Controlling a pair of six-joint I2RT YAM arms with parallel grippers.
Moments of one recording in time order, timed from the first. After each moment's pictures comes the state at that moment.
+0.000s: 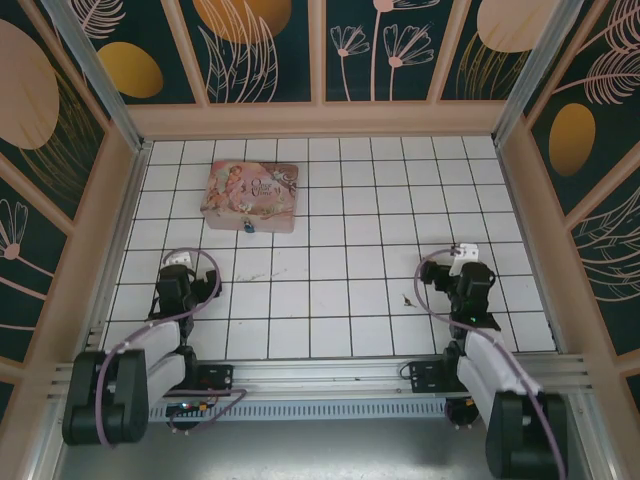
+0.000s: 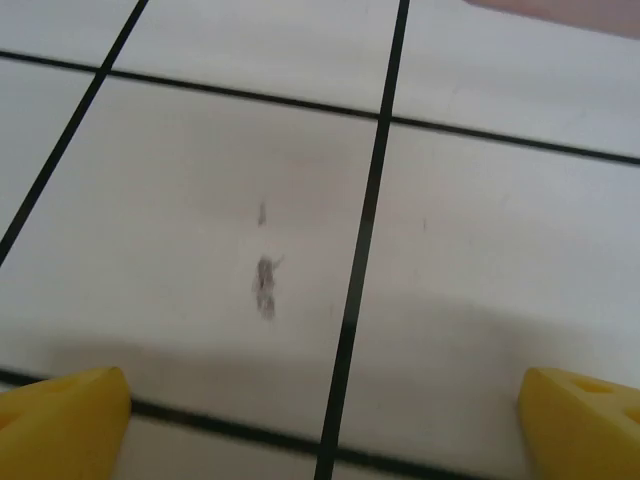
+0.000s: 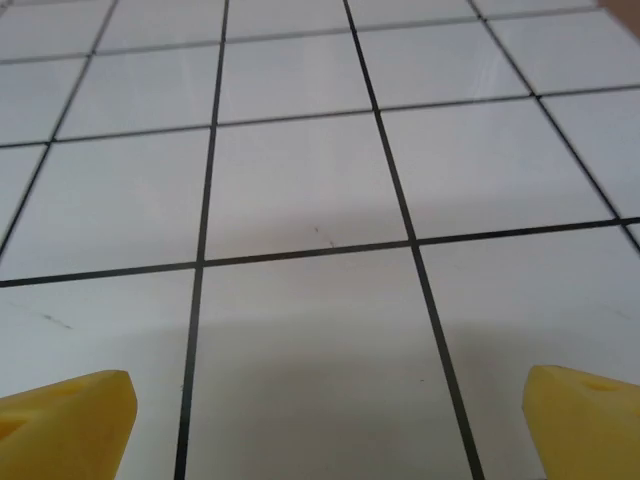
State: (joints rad) left arm 0.02 1.09 0.07 0.33 -0.11 -0.16; right arm -0.03 0.84 0.06 0.29 0.00 0.03
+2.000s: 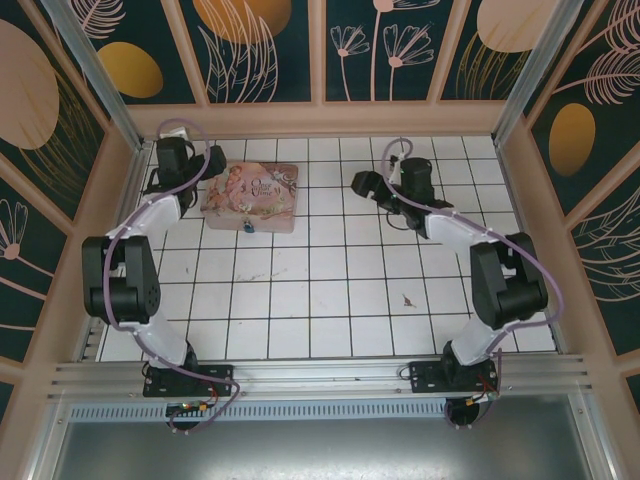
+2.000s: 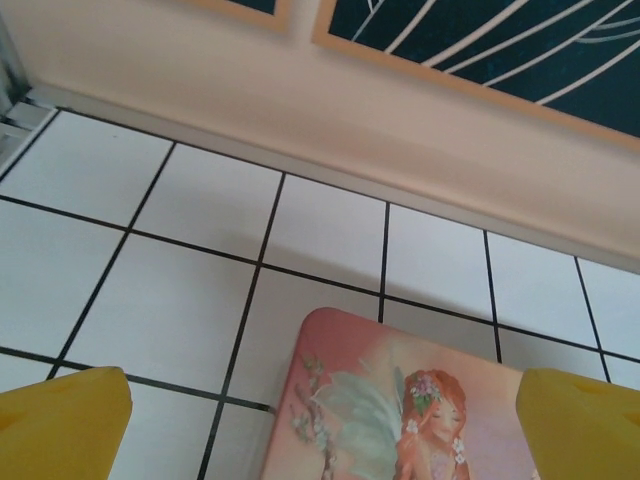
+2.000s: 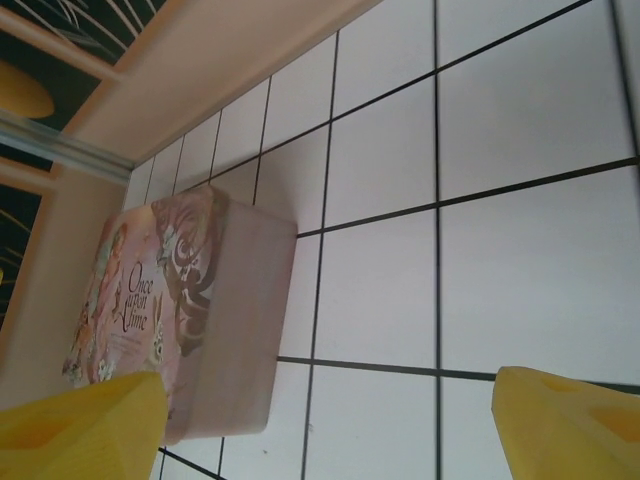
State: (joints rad) left arm 0.00 1.74 1.21 0.04 0.01 -0.32; right arm 0.32 1.69 1.03 0.13 -0.36 0.69
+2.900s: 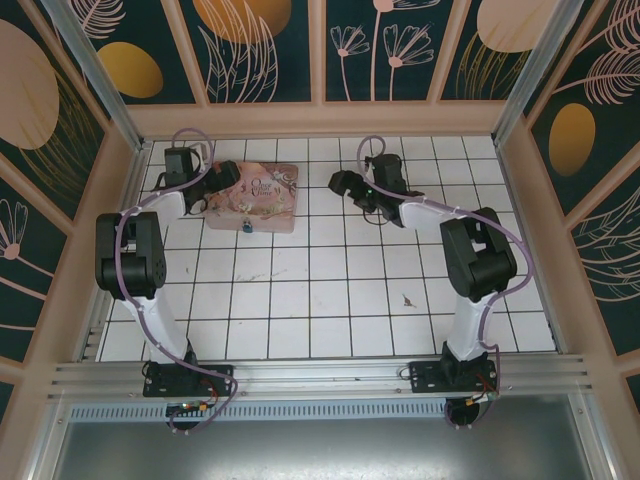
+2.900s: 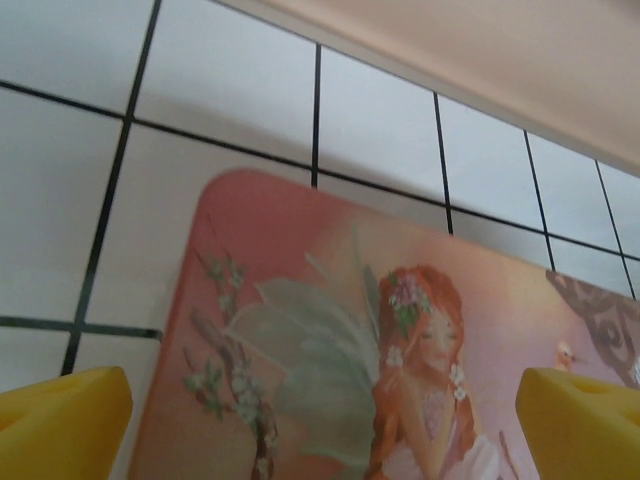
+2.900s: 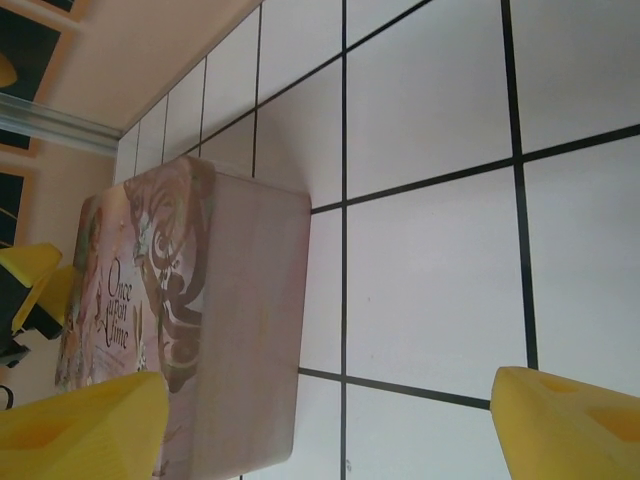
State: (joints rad) left arm 0.03 1.92 1.22 0.04 0.33 -0.38; right arm 0.41 1.90 1.19 0.12 -0.36 0.79
